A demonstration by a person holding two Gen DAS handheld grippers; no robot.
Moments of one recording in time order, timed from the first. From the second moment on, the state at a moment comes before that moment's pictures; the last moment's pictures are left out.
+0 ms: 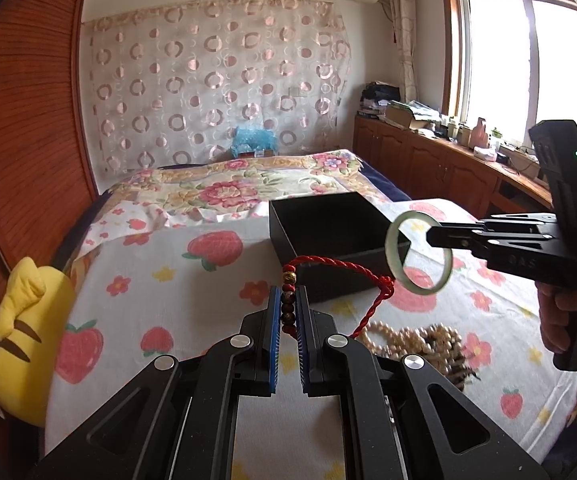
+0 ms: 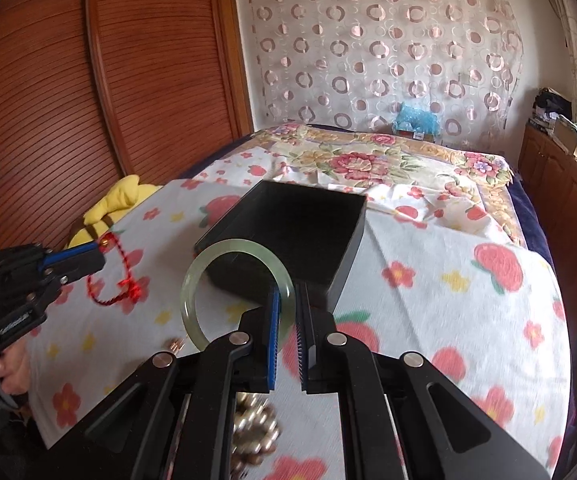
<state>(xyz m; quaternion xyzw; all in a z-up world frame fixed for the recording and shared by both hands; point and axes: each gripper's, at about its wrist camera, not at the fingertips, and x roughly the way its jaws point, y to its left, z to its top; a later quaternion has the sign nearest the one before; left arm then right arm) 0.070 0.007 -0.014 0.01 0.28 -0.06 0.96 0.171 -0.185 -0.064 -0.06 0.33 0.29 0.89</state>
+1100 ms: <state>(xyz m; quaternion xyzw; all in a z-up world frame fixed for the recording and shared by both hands) 0.202 -0.032 -0.023 0.06 0.31 -0.06 0.95 0.208 -0.216 -0.077 -0.03 0.35 0.28 0.89</state>
